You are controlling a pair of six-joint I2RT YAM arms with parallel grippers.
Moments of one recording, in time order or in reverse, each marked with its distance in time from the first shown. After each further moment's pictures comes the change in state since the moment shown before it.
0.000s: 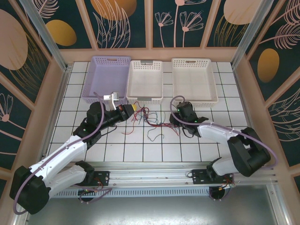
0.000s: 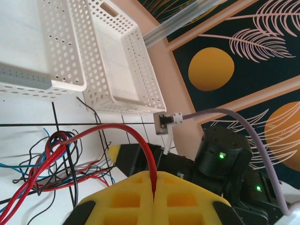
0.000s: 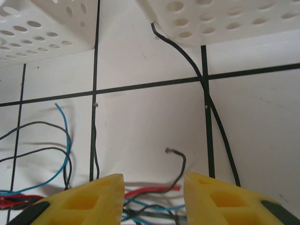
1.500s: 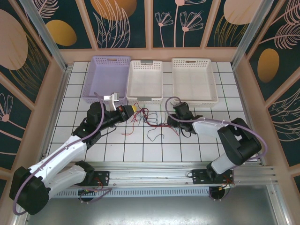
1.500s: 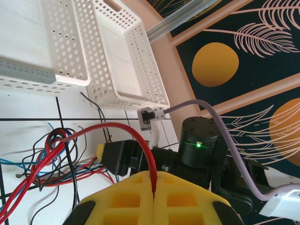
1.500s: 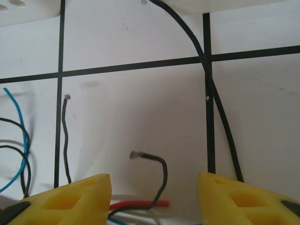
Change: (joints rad) left arm 0.000 -0.006 0.004 -0.037 0.004 0.014; right arm 0.000 0.149 0.038 0.008 -0.005 -0.037
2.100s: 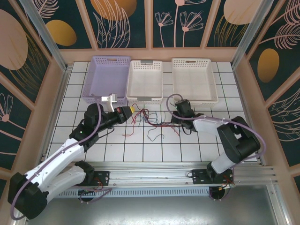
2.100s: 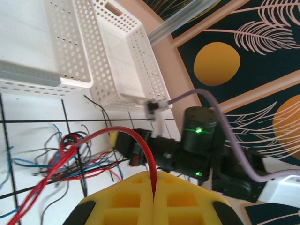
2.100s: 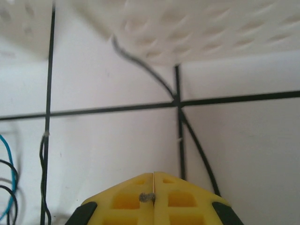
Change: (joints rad) left arm 0.000 -0.083 0.006 -0.096 -0.031 0.058; right arm -0.061 -0.037 0.003 0.027 0.051 -0.030
